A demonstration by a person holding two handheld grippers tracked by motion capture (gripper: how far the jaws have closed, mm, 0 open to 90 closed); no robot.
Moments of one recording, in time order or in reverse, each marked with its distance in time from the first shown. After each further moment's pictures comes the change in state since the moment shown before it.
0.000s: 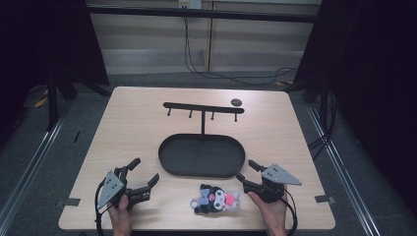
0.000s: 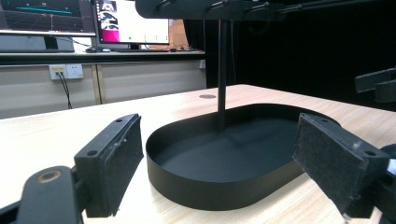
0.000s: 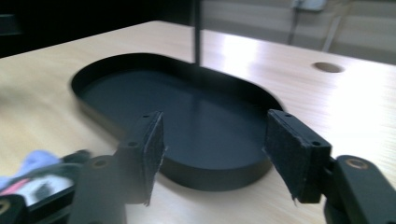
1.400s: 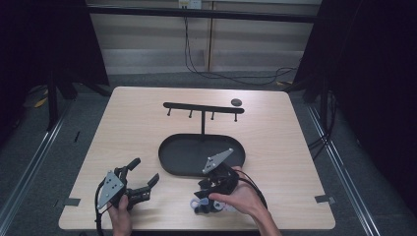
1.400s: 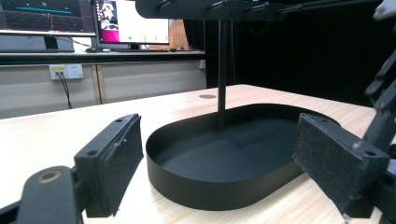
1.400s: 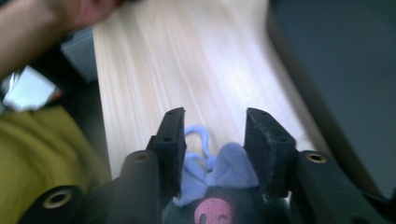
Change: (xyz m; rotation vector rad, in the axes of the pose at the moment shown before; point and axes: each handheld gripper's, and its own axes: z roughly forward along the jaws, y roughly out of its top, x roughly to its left) left arm 0.000 0.000 0.000 0.000 -0.001 0.002; right arm 0.072 0.056 0.084 0.607 0.605 -0.199
